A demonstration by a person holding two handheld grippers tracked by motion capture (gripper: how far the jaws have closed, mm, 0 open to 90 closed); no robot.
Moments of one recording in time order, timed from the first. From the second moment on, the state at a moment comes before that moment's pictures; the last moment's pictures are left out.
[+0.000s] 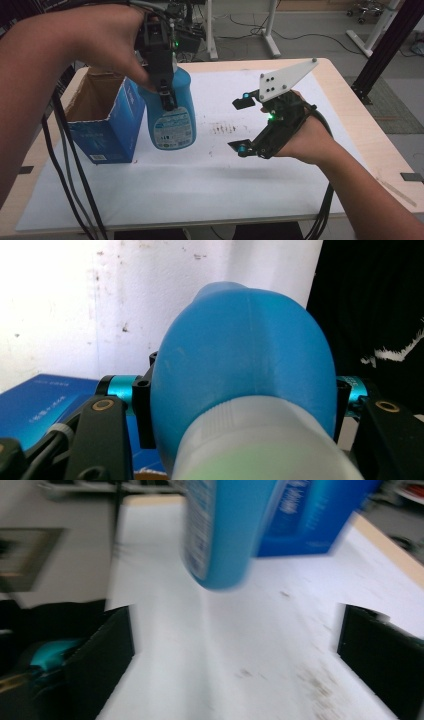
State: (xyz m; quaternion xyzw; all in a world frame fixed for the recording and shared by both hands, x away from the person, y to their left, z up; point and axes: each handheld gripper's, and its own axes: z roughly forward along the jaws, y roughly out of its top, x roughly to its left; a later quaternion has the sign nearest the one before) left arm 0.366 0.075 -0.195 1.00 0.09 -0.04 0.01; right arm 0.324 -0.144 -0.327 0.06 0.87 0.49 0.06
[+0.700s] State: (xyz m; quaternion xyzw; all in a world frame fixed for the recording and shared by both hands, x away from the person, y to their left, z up) left arm 0.388 0.138 -0.126 0.94 0.34 -0.02 0.04; right arm 0.328 -0.169 -0.284 0.01 0.95 0.30 0.10
